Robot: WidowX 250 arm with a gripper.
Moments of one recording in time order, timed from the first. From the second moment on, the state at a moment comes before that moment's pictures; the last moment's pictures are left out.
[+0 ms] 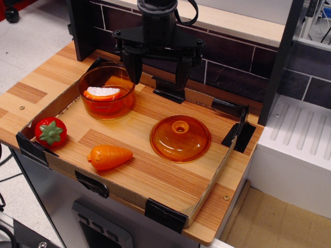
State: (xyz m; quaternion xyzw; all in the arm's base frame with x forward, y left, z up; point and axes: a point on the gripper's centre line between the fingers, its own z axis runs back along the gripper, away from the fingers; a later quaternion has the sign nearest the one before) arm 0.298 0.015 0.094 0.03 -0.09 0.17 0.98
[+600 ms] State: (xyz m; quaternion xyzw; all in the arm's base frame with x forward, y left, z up) arm 0.304 0.016 0.076 0.08 -0.04 0.03 1.00
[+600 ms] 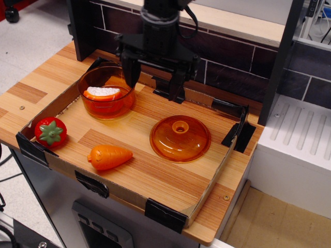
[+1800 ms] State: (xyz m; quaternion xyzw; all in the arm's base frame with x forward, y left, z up) arm 0.318 0.103 0.110 -0.06 0.01 -0.43 0.90
